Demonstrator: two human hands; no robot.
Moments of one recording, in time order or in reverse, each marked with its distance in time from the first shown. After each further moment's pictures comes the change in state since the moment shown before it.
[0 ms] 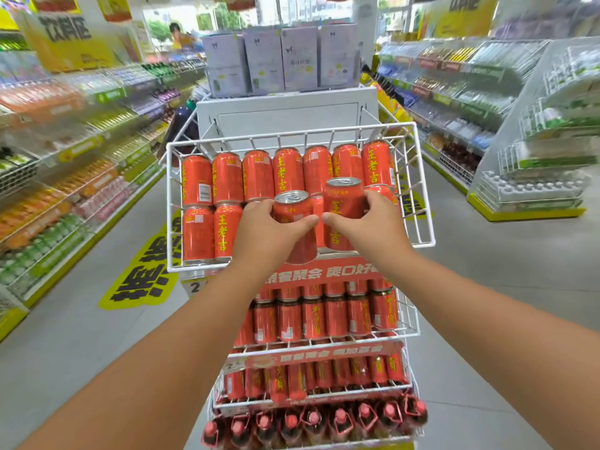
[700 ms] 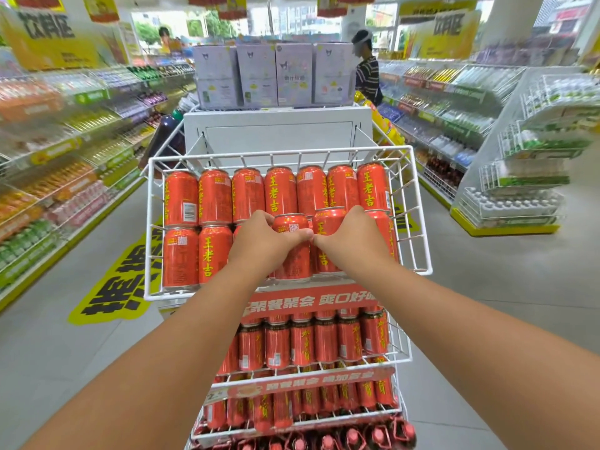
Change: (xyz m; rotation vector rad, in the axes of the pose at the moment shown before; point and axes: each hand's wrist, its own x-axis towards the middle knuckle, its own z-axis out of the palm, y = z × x) left_hand 0.058 -0.006 0.018 0.079 -0.095 -0.180; right_hand 0.039 -0.024 0.021 -0.373 -0.067 0.145
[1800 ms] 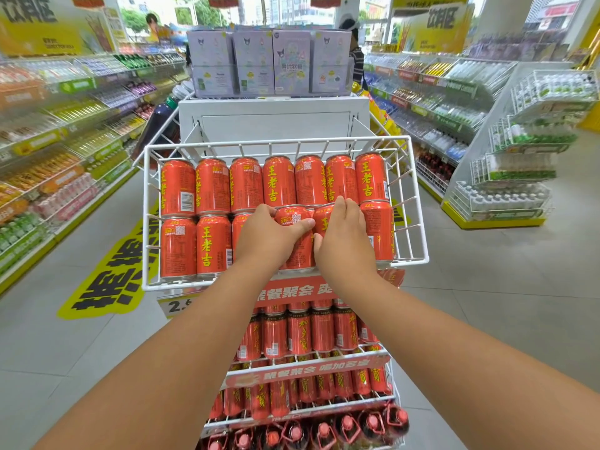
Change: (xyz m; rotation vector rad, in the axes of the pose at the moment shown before) left_hand -0.006 -0.002 0.012 -0.082 0.049 0.045; right_hand -0.025 0.008 0.034 -0.220 0.126 -0.228
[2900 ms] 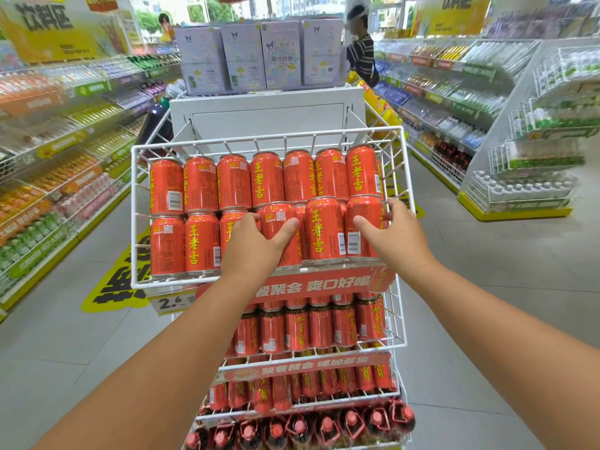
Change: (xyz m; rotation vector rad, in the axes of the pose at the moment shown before) left_hand -0.007 -0.021 0.022 0.109 0.058 0.037; right_hand 0.028 0.108 -0.034 0.487 -0.057 0.239
